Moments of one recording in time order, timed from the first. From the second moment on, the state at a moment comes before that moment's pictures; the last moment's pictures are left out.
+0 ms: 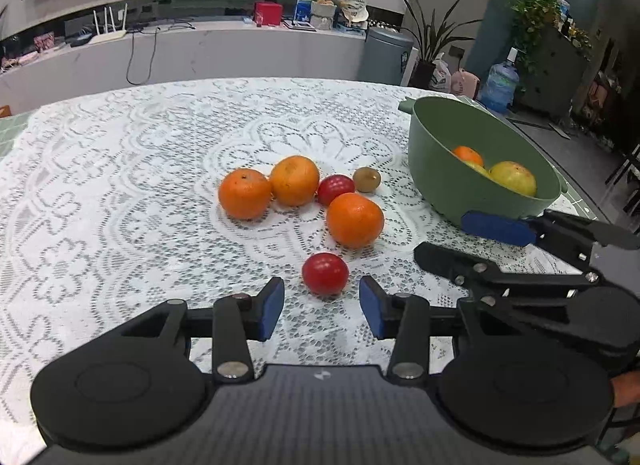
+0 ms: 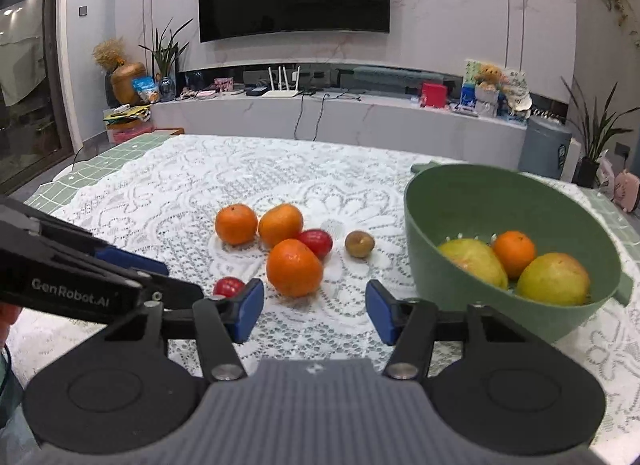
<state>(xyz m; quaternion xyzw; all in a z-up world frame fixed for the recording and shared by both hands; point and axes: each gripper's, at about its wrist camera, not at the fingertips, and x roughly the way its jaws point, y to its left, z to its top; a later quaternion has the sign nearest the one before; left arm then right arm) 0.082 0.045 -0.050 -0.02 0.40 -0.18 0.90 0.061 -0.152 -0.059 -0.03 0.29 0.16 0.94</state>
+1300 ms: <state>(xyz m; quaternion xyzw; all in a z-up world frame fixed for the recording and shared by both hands) 0.112 0.061 -0.059 -0.08 0.39 -0.14 0.91 0.109 -0.117 -0.084 -0.07 0.28 0.20 0.93</state>
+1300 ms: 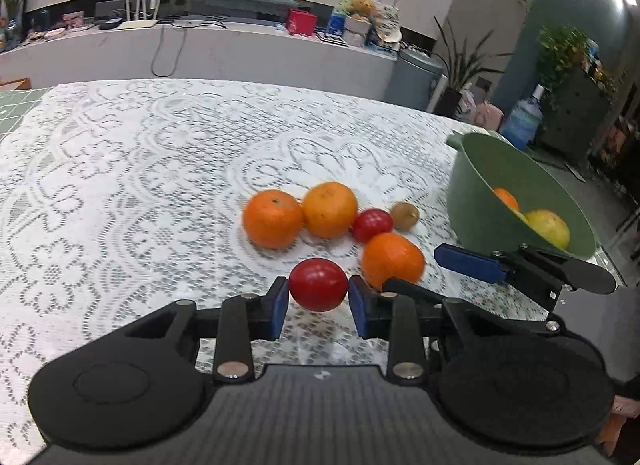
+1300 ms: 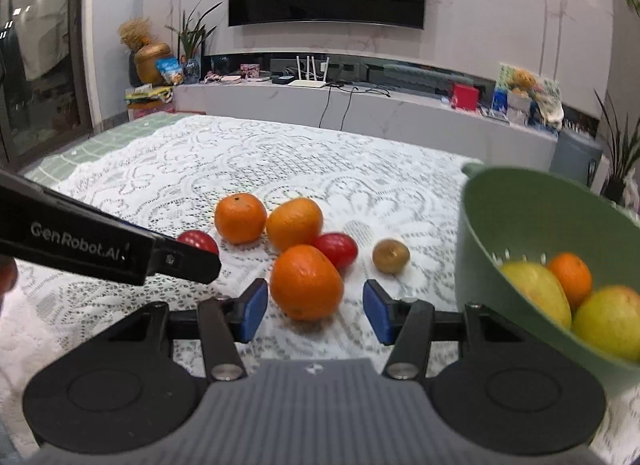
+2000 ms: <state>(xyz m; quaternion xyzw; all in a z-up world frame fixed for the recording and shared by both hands) 0.110 0.066 -0.058 -0.09 0.39 -0.13 0.91 0.114 -0.108 -0.081 -0.09 0.29 0.19 0.93</state>
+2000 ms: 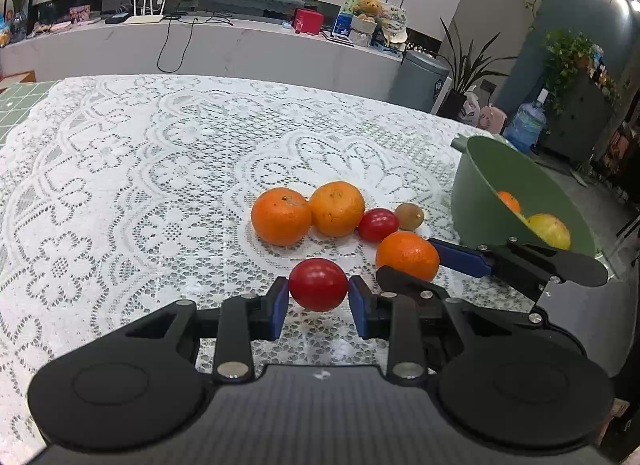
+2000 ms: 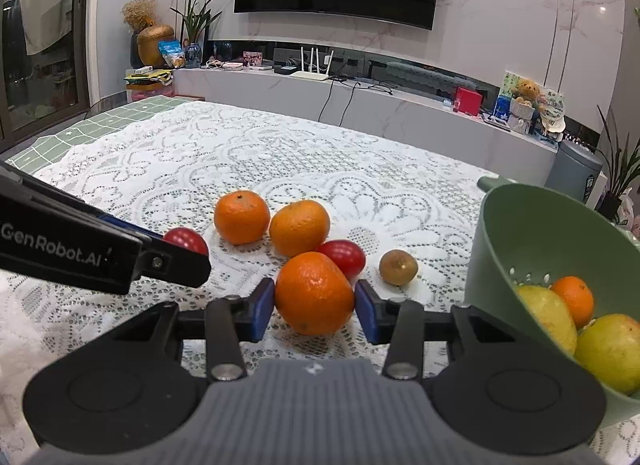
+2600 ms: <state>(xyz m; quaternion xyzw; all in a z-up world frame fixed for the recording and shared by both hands) 0.089 0.034 -0.022 -0.07 0.39 -0.17 0.90 0.083 -0.181 -0.006 -0.02 0.29 0.17 0.94</state>
